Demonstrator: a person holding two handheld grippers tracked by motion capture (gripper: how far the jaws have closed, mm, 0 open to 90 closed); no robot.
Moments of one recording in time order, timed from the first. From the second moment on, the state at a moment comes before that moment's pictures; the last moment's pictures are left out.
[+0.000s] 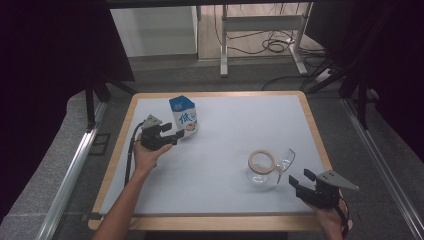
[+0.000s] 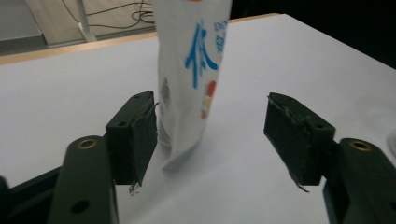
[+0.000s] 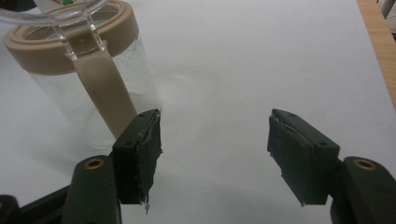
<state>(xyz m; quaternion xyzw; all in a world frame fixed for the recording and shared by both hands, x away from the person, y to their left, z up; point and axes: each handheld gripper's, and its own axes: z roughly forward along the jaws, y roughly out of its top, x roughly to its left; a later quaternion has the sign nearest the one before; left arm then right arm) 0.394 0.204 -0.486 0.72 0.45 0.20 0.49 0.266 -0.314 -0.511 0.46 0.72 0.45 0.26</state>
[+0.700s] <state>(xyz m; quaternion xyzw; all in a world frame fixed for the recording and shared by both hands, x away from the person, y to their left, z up) 0.438 0.196 -0.479 0.73 0.43 0.19 0.50 0.267 -0.318 -0.513 0.47 0.71 0.45 0.26</state>
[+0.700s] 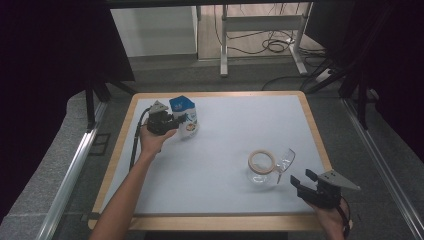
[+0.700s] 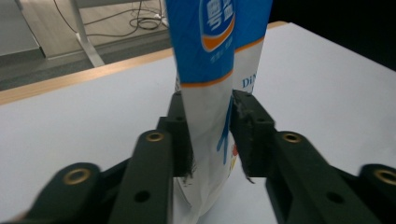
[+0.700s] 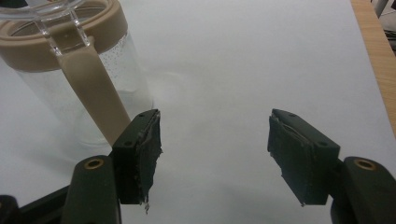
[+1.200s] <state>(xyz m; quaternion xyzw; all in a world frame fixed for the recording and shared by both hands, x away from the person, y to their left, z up) 0.441 0.196 -0.481 0.73 0.43 0.17 0.51 0.266 -0.320 -0.511 0.47 0.71 0.45 0.26</state>
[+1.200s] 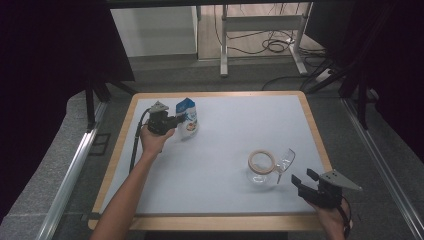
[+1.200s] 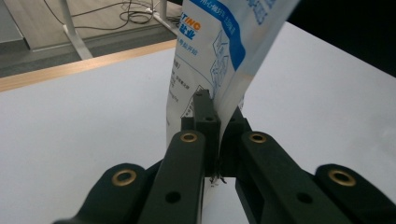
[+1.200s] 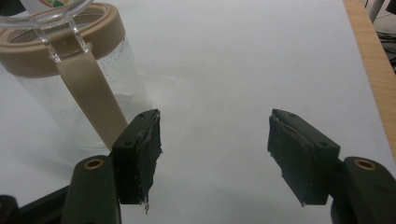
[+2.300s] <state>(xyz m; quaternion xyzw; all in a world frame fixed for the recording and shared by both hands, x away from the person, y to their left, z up) 0.394 0.200 -0.433 0.75 0.36 0.14 0.54 0.203 -0.307 -0.467 0.42 0.69 0.51 0.28</state>
